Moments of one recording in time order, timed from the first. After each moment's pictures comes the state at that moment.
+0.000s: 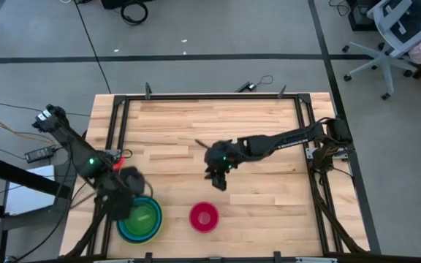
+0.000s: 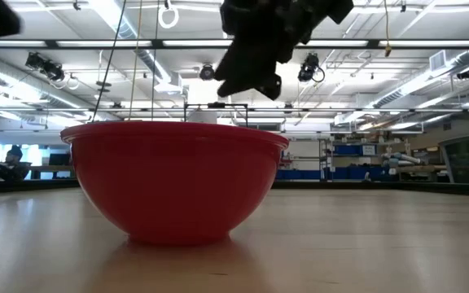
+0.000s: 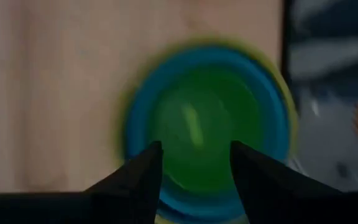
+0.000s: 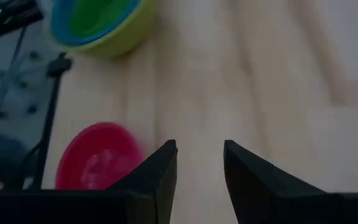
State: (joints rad) left arm -0.74 1.06 0.97 -1.02 -0.02 -0.83; right arm 0.08 1.79 1.31 -0.31 -0.18 0.35
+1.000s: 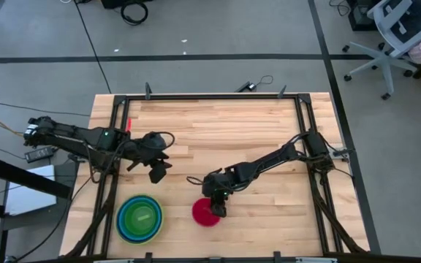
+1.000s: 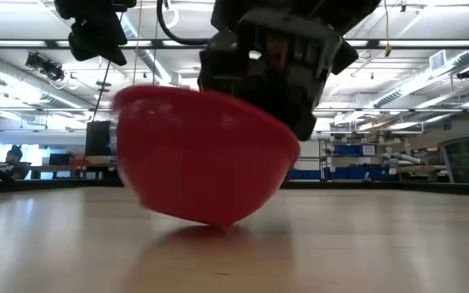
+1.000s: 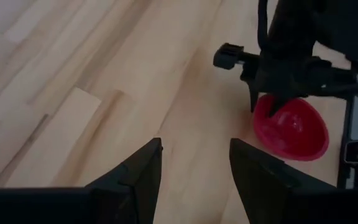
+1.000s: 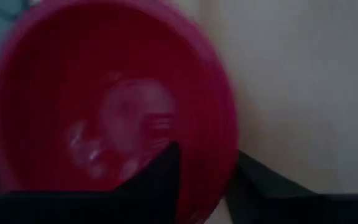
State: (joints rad) left arm -0.19 1.04 0.97 -0.78 -0.16 -0.64; right arm 0.23 2.07 1.31 -0.19 -0.30 0.49
